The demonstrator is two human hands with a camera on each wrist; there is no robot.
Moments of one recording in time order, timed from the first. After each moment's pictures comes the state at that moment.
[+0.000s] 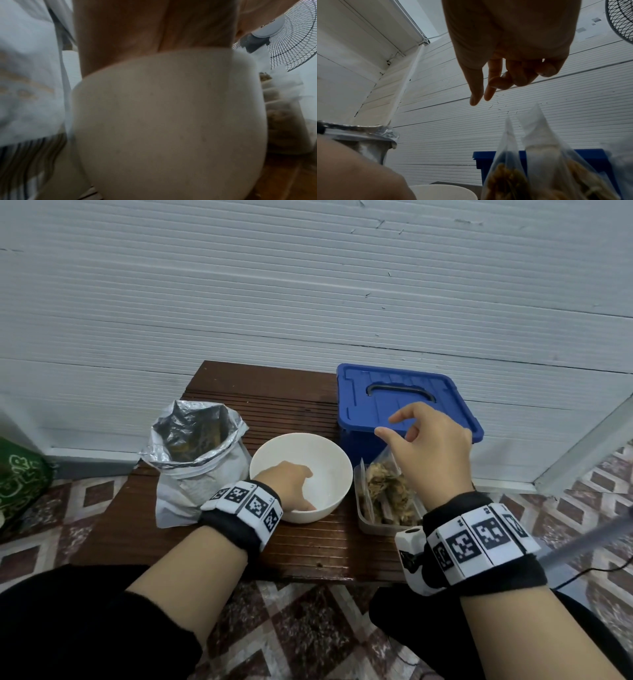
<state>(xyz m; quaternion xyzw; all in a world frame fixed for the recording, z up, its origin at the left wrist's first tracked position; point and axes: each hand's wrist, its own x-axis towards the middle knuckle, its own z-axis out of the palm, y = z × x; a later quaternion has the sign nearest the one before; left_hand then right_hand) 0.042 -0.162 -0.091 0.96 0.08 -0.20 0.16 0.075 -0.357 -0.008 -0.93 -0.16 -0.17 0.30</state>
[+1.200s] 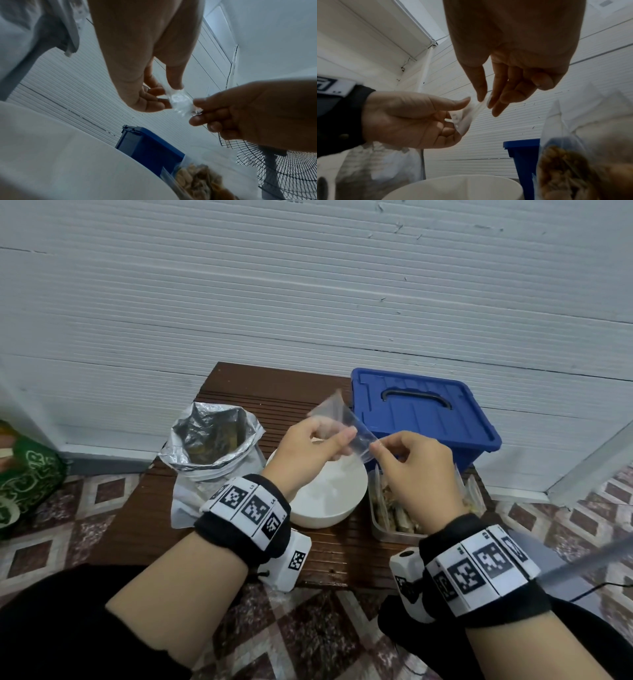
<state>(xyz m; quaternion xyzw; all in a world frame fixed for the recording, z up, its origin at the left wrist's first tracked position) 0.029 -0.179 -0.038 0.71 0.09 0.11 0.69 0.057 -0.335 -0.016 -0.91 -0.18 -0.08 0.37</state>
